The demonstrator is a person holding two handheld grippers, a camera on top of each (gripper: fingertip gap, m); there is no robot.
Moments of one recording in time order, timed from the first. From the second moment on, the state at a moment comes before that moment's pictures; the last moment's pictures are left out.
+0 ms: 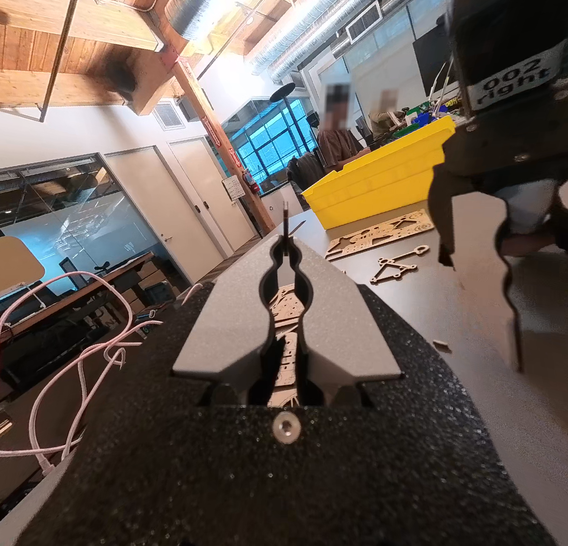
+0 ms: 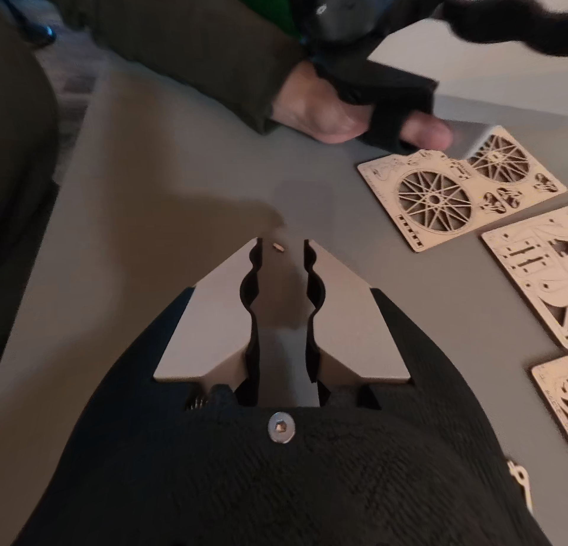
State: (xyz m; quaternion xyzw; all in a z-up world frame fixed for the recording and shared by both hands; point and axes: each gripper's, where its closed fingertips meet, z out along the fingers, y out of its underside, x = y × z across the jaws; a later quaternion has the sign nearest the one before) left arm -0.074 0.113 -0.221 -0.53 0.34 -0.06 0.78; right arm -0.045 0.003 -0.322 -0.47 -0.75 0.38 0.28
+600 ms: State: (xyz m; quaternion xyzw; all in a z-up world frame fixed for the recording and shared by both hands) left arm -0.071 0.112 -0.223 -0.53 0.34 -0.07 0.77; right arm -0.048 -0.001 -0.340 -0.47 -0.77 0.34 0.26
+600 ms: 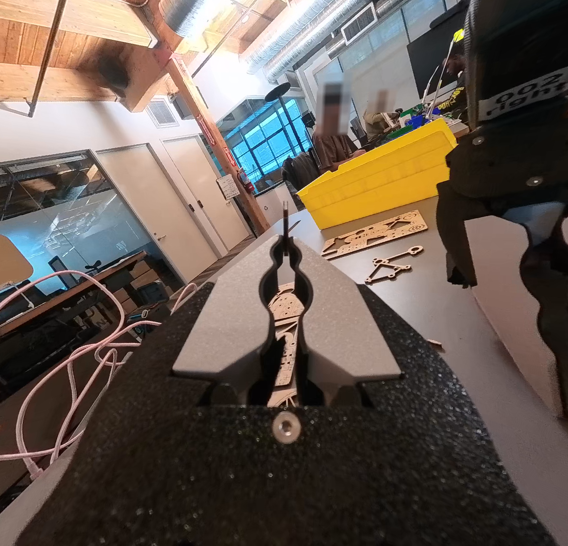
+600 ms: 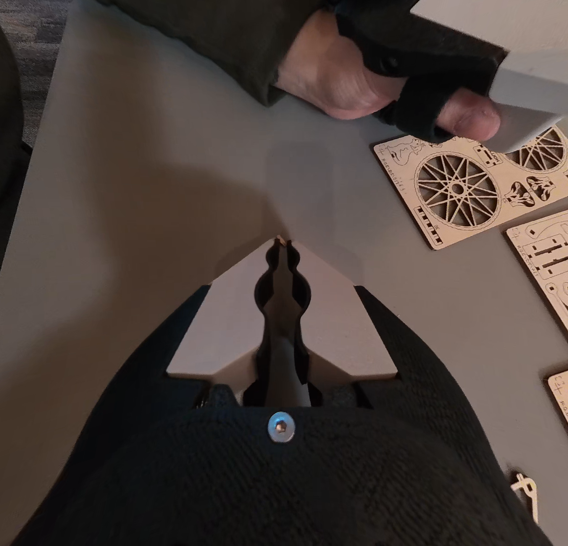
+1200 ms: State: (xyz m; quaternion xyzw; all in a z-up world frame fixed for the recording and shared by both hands) left arm -0.071 0.112 -0.224 -0.53 0.34 -0.08 0.77; right arm -0.029 0.039 -0.340 -0.53 -0.74 0.31 0.28
